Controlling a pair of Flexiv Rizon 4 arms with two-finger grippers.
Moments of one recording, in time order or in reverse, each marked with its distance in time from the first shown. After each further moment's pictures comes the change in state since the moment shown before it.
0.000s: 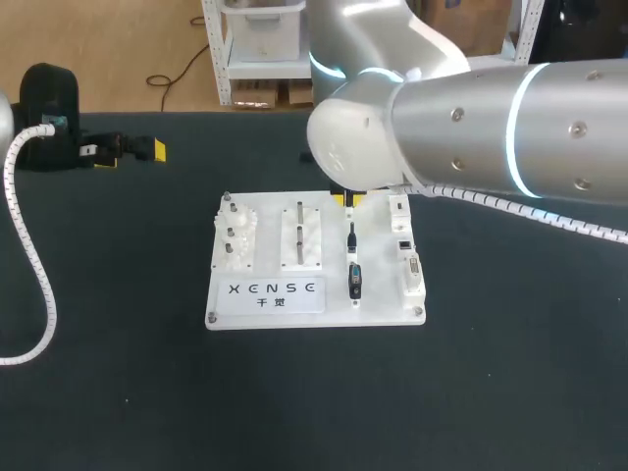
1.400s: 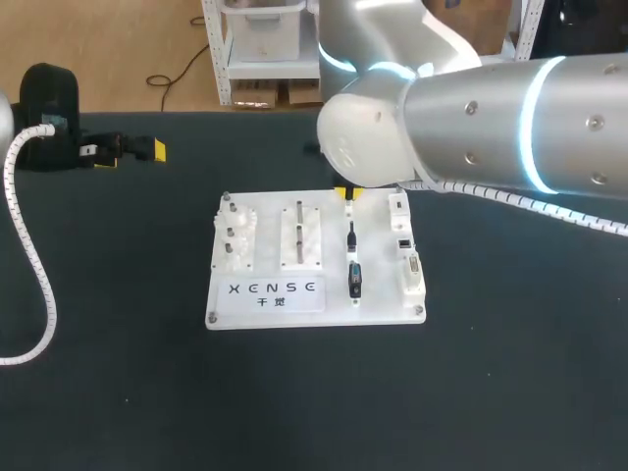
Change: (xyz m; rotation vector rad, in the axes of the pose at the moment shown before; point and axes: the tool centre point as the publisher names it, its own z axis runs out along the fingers) left arm 0.000 0.000 0.000 0.000 0.000 0.000; right arm -0.008 -0.001 -0.013 -0.042 -0.030 0.017
